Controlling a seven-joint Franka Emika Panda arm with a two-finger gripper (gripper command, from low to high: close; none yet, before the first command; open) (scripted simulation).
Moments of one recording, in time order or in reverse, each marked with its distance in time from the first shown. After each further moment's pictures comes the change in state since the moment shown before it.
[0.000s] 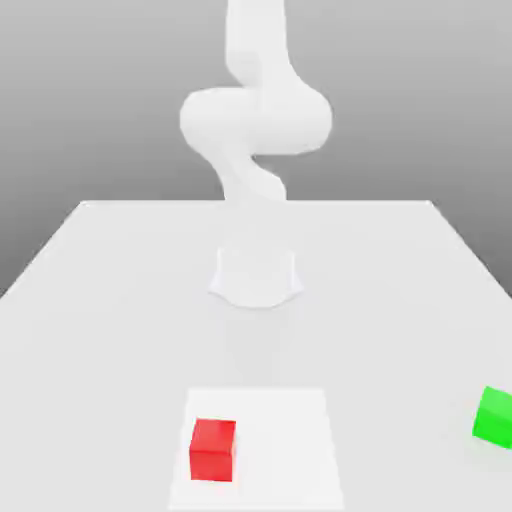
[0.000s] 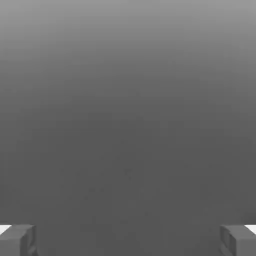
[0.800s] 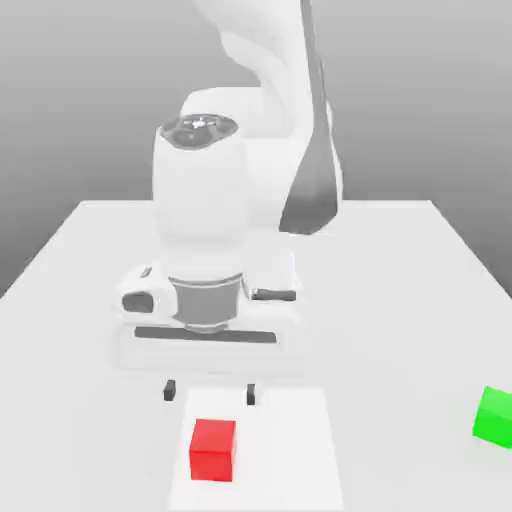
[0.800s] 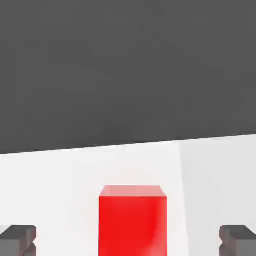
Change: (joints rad) arm -0.043 0.876 -0.057 -0.260 0.029 0.422 -0.066
